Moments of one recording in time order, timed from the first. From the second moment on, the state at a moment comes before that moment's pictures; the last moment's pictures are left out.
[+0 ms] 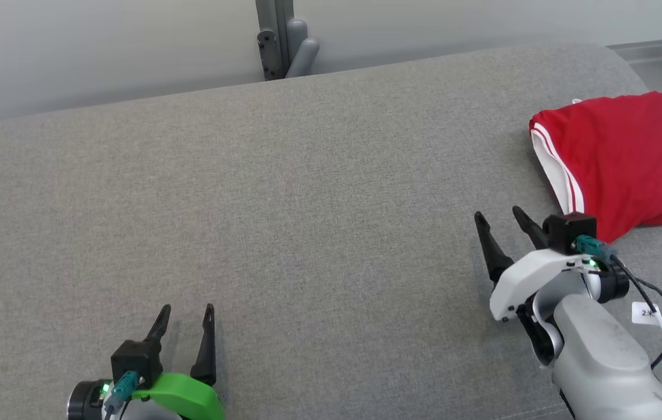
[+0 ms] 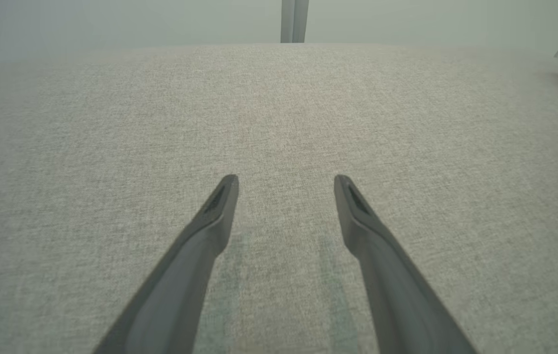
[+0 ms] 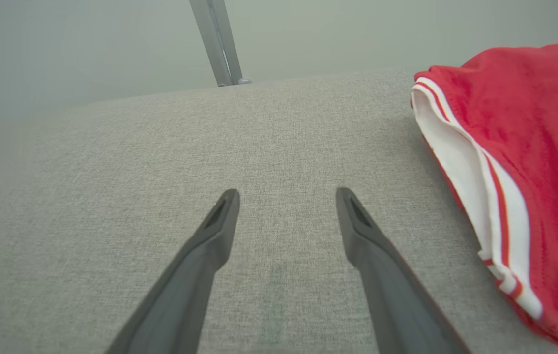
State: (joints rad) left arm -0.11 0.05 -0.11 0.48 -0.16 -0.08 -0.26; right arm -0.54 -0.14 0.25 0.84 0.36 0.13 -0.26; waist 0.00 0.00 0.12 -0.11
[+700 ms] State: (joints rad) left arm -0.02 0.05 -0.06 0.48 -0.17 -0.07 -0.26; right arm -0.30 -0.07 0.10 0.63 0.22 0.13 -0.26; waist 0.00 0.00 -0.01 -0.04
